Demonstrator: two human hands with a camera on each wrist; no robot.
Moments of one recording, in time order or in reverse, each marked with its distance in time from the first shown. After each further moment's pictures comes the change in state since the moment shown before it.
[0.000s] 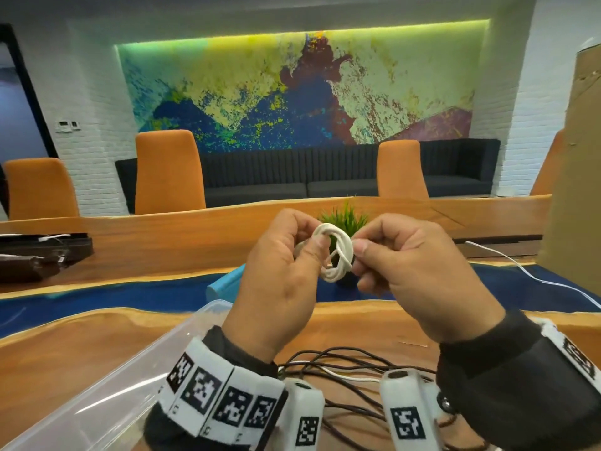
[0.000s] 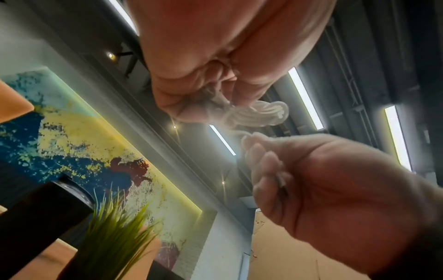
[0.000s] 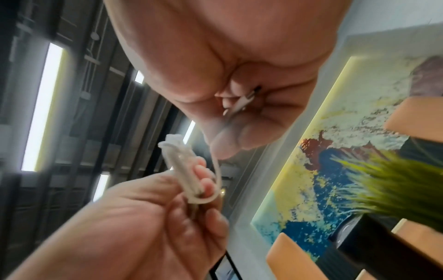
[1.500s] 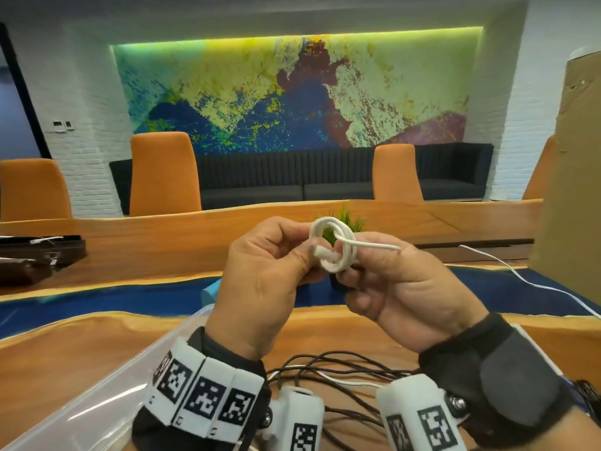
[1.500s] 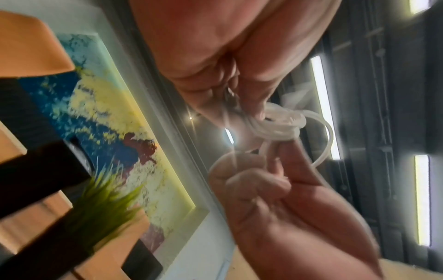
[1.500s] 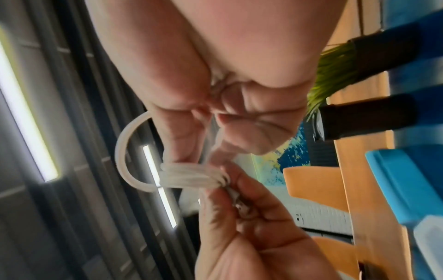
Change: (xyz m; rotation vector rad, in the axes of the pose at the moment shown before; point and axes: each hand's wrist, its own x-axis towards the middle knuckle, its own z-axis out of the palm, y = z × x) left_hand 0.003 0.003 -0.004 -0.449 -0.025 -0.133; right_hand 0.003 0.014 0.004 0.818 -0.256 0.248
